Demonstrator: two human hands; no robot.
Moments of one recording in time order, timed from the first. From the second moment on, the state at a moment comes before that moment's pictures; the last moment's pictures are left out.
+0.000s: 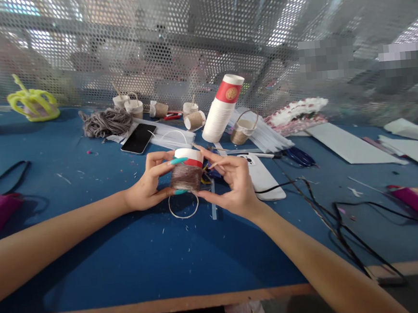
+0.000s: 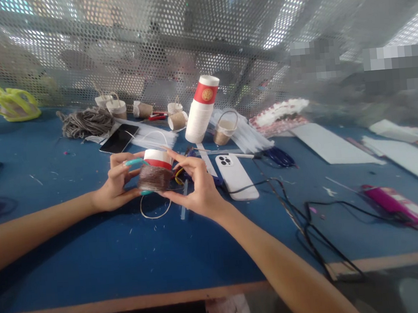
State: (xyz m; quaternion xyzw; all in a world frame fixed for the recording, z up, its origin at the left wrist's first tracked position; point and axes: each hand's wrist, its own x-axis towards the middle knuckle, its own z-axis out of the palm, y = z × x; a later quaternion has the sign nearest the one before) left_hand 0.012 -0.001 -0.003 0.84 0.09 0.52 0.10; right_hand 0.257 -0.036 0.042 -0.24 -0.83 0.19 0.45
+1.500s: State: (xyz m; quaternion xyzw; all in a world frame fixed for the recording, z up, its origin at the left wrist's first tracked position) left_hand 0.019 0.002 -0.012 0.79 0.14 0.56 0.20; right_hand 0.252 -0.044 0.046 -0.25 -0.89 -0.18 0.35
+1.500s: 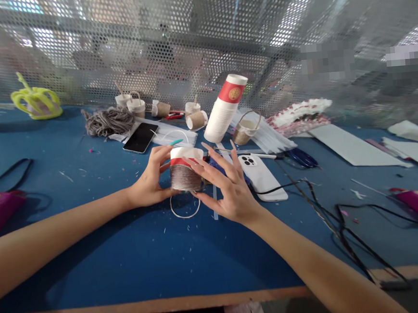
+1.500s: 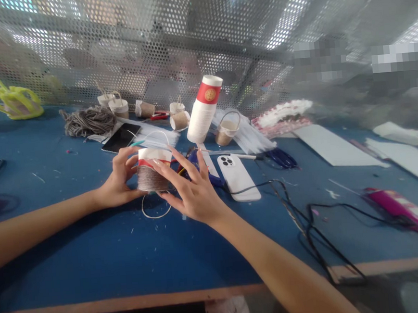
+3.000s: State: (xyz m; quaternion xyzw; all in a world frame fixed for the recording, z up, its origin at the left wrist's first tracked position) left_hand 0.012 -0.006 0.001 0.83 0.18 0.52 0.13; right_hand 0.243 -0.046 0.036 -0.32 -0.88 -0.07 0.35
